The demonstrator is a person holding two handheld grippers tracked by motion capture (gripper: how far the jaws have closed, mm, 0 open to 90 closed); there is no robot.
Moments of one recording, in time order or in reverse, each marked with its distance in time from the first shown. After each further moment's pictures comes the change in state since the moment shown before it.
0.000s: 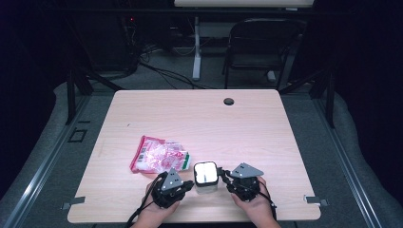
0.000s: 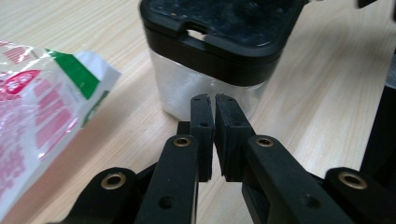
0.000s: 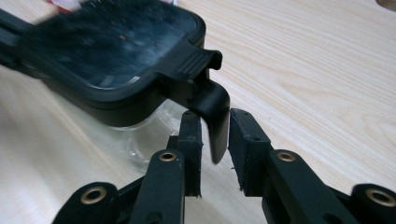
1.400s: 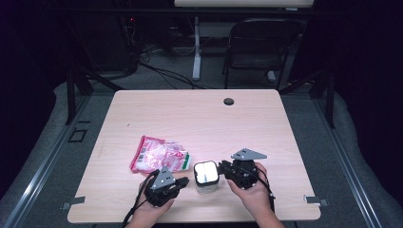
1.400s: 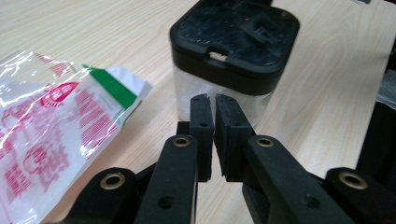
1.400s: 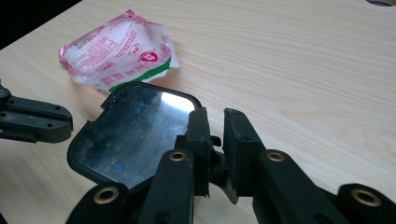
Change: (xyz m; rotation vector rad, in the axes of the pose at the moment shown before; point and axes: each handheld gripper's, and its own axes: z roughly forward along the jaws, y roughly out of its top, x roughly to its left) left arm 0.003 0.003 -0.017 -0.054 0.000 0.006; right arm -0.004 0.046 -0.008 0.001 0.018 0.205
